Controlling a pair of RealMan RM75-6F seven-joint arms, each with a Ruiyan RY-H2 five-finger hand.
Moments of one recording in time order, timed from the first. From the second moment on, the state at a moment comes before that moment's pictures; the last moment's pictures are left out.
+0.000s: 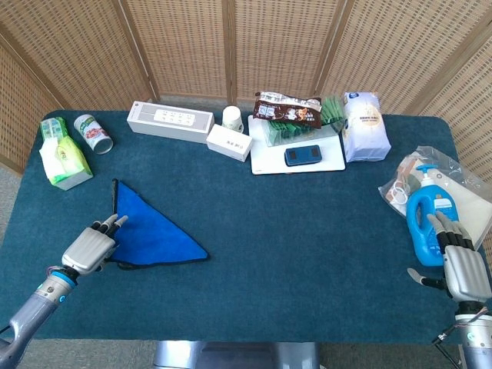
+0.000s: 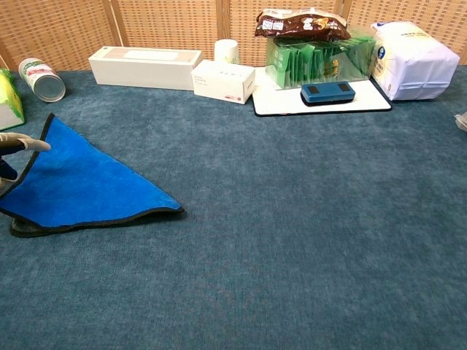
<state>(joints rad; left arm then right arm) -0.47 -1.27 0.11 -1.41 1.49 1.03 0.31 0.11 -1.06 0.11 -1.75 -1.33 1.37 0.02</state>
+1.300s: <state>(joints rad) -0.43 -1.19 0.08 -1.37 1.57 1.16 0.16 0.11 -1.07 0.10 -1.76 -1.34 1.36 0.01</state>
